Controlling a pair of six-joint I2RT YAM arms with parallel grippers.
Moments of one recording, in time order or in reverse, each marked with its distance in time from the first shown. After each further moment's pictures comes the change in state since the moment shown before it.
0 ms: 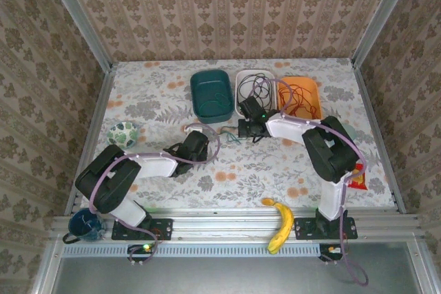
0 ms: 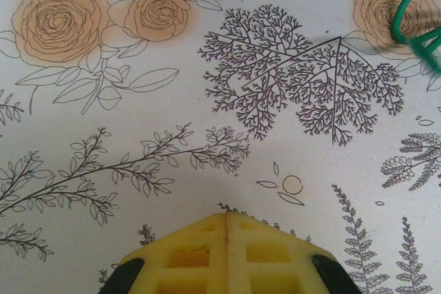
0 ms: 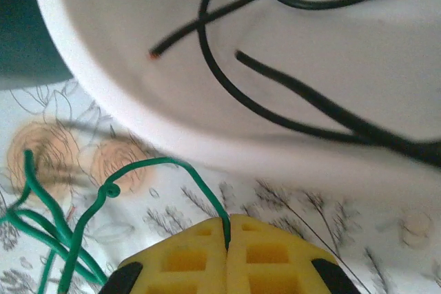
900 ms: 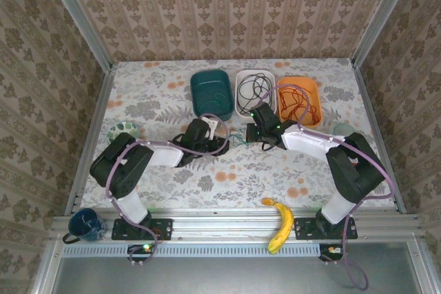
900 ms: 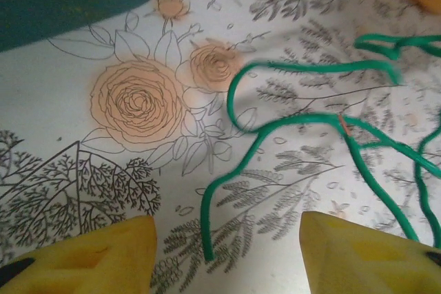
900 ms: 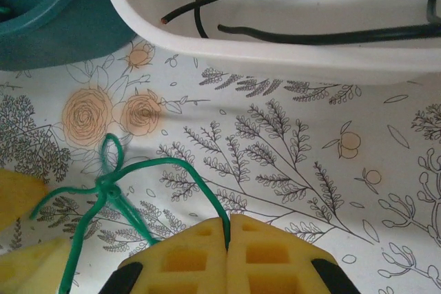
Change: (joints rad) left arm 0.061 0.174 0.119 0.245 0.488 0.116; right arm 0.001 -0.232 -0.200 0.075 -0.011 0.030
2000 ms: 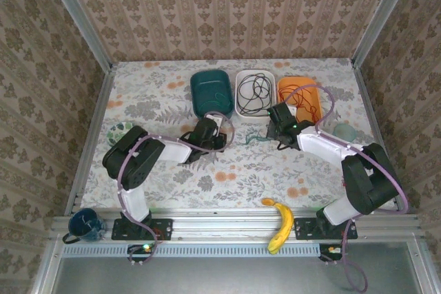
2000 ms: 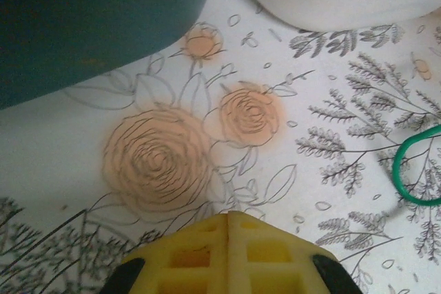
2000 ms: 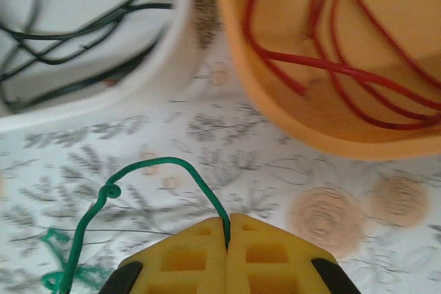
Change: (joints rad) left arm -0.029 0.097 0.069 0.030 -0.147 -0.023; right arm -0.119 -0.127 -0.075 -0.138 0.238 0.101
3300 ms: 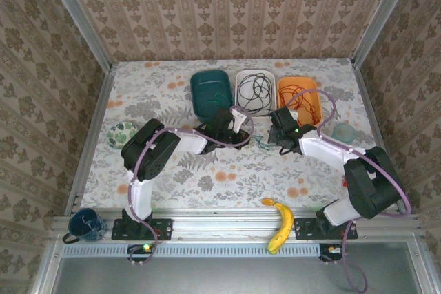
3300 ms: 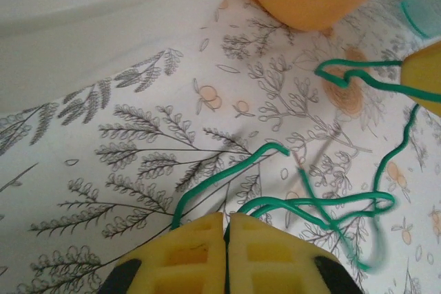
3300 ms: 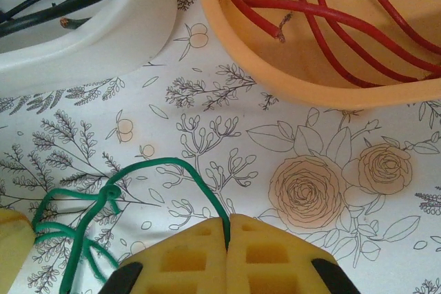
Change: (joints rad) left arm -0.061 0.174 0.264 -0.024 0.349 0.082; right arm -0.004 -0.035 -0.058 0.006 -0.047 0.002
